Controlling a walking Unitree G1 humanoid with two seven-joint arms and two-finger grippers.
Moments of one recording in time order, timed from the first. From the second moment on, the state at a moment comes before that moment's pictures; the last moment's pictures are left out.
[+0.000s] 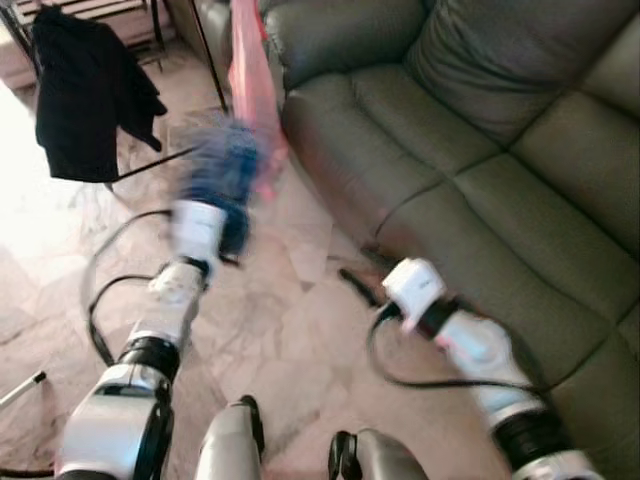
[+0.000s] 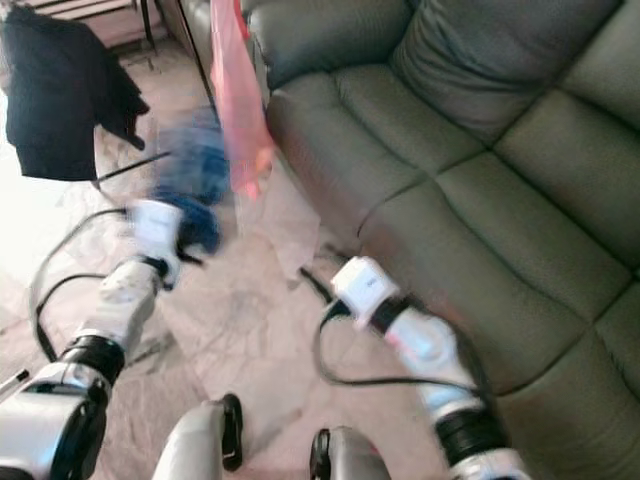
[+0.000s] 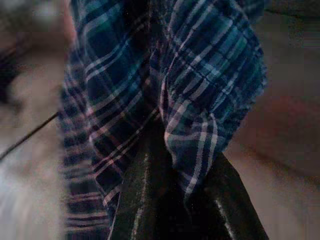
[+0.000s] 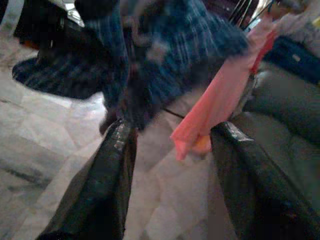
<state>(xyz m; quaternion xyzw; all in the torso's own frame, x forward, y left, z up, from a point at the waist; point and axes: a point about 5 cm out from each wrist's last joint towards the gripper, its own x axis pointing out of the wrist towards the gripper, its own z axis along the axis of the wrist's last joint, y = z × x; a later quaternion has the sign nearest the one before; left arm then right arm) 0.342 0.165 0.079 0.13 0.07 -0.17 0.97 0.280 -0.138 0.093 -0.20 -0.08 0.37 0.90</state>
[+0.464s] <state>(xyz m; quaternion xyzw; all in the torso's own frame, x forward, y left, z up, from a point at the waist) 0.291 0.165 0.043 0.29 0.14 -0.45 0.84 0.282 -0.170 0.105 -0.28 -0.02 0.48 0.84</state>
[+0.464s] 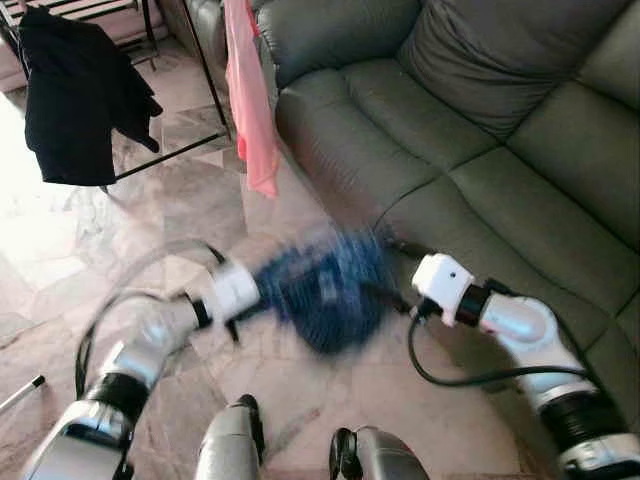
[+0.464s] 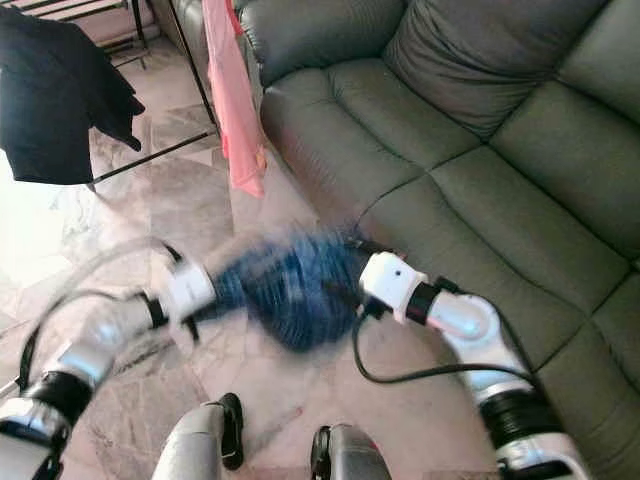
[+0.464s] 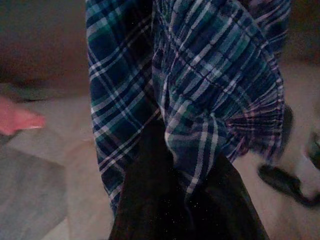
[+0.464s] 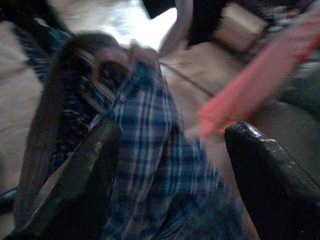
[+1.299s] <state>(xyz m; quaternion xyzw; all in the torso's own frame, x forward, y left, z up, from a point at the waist) 0.266 0.120 0.057 0.29 0.07 -0.62 0.73 0.287 -0.214 0.090 -0.29 0.19 0.60 0.72</state>
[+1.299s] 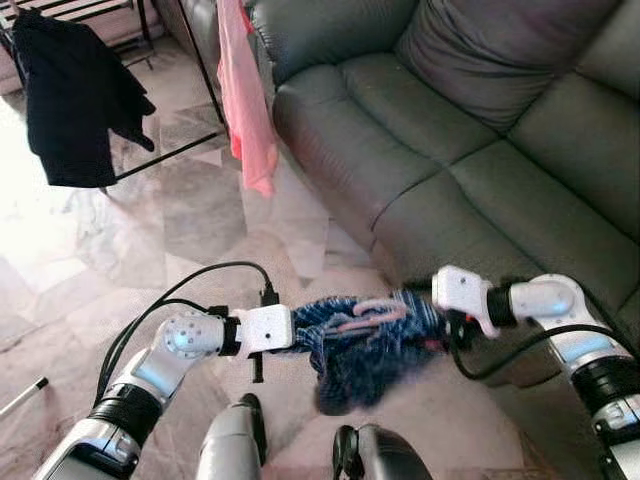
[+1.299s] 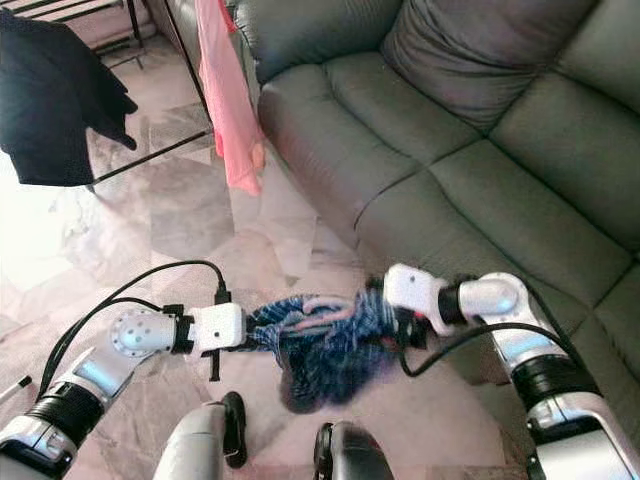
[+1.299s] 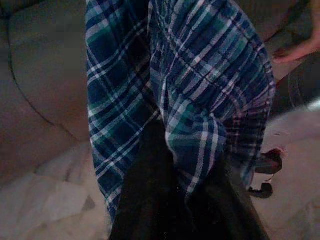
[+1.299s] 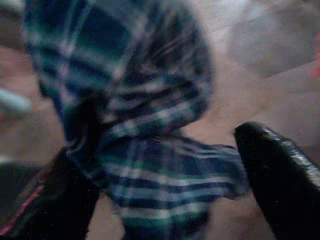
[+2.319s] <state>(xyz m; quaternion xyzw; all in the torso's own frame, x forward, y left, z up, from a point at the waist) 0.263 0.109 0.054 0.28 0.07 -0.62 0.73 0.293 -0.217 0.093 -0.30 0.23 0.62 0.69</state>
